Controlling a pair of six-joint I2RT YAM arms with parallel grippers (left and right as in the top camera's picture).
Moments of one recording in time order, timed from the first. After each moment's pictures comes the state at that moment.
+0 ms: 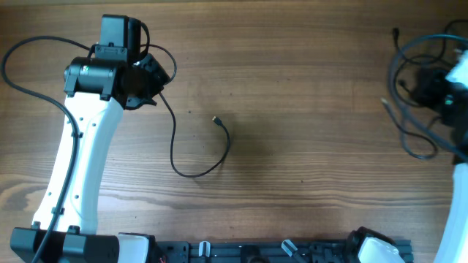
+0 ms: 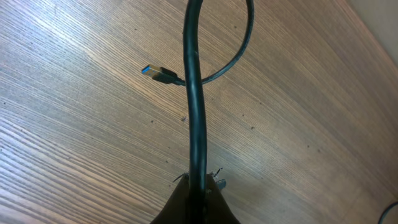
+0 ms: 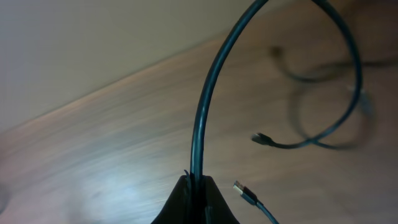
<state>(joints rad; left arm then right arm) -0.13 1.54 1.56 -1.12 0.00 -0.75 -0.42 1.19 1.31 -0.81 -0.31 0.16</state>
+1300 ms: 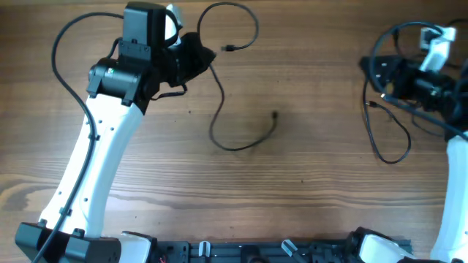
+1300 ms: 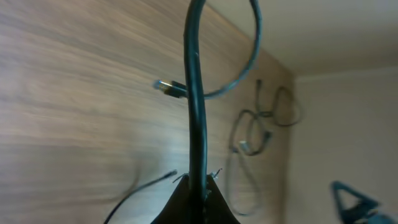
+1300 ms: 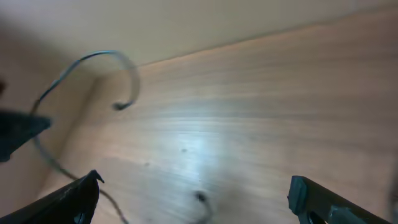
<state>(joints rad) -0.27 1.54 1.56 -0.78 0.41 -0.80 -0.33 1.32 1.31 -0.76 -0.84 0.02</state>
